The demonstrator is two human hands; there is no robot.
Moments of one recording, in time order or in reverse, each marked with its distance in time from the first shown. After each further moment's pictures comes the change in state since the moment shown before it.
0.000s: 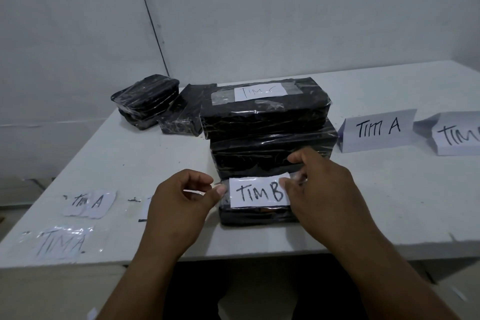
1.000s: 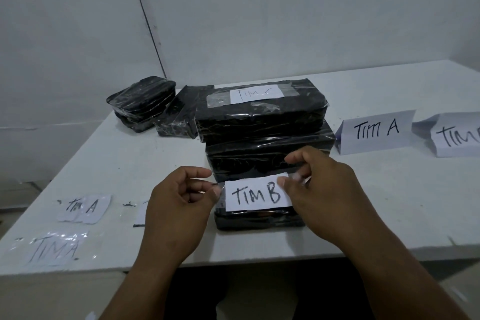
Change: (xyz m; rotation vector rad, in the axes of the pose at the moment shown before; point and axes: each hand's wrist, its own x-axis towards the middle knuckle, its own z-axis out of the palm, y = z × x) left_hand -0.005 0.009 0.005 -0.111 -0.003 0.067; right_hand 0.009 0.008 -0.009 0.200 -0.063 0.028
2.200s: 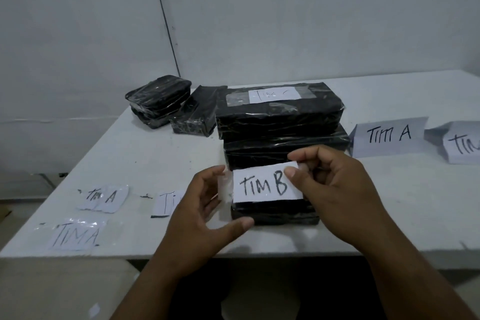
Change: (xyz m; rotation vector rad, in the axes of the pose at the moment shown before) left_hand -0.013 -0.036 -0.019 -0.100 -0.342 0.141; right_hand -0.006 -0.006 0.006 0.421 -0.020 -0.123
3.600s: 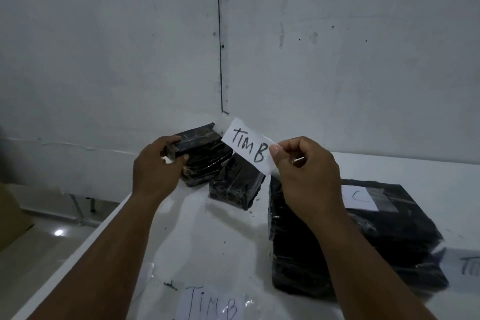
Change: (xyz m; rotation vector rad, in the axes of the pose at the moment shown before) left_hand 0.205 -0.014 -0.190 0.362 0.731 0.049; right_hand 0.179 -0.073 0.112 -0.084 0.184 -0.216
